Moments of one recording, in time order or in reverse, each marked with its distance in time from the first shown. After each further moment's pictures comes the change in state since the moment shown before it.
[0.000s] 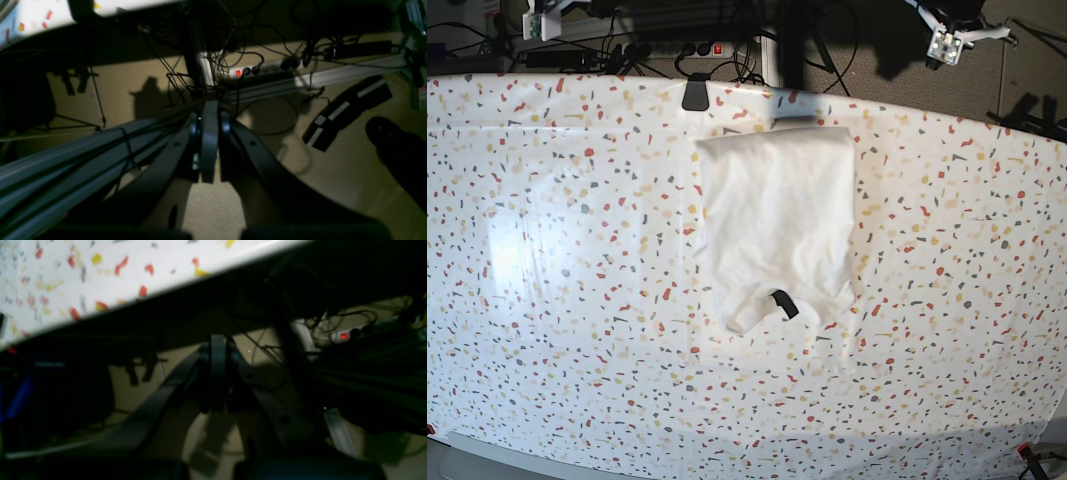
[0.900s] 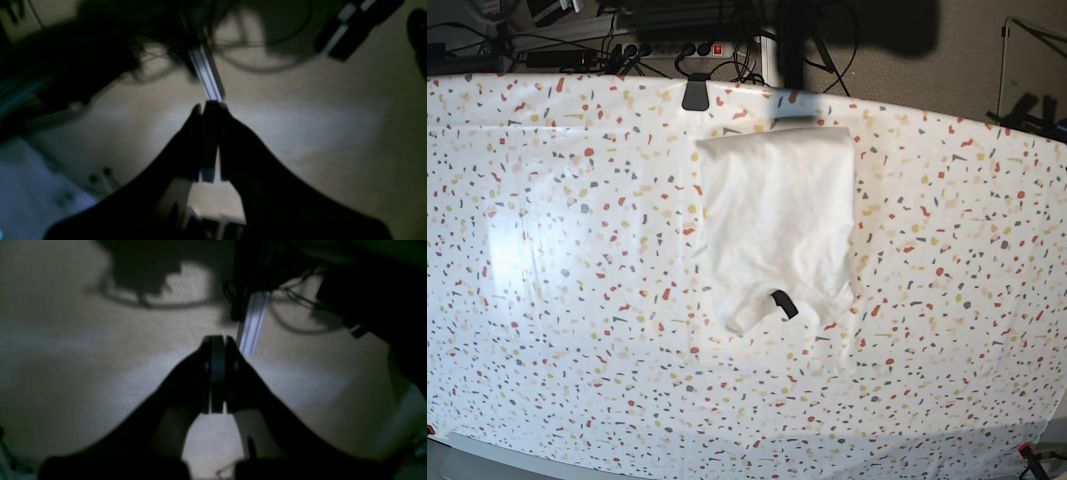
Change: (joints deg) left arm -28.6 26.5 -11.1 -87.4 -13.1 -32.1 -13.2; right arm 24.2 21.7 -11.2 -76.3 -16.5 -0.2 17.8
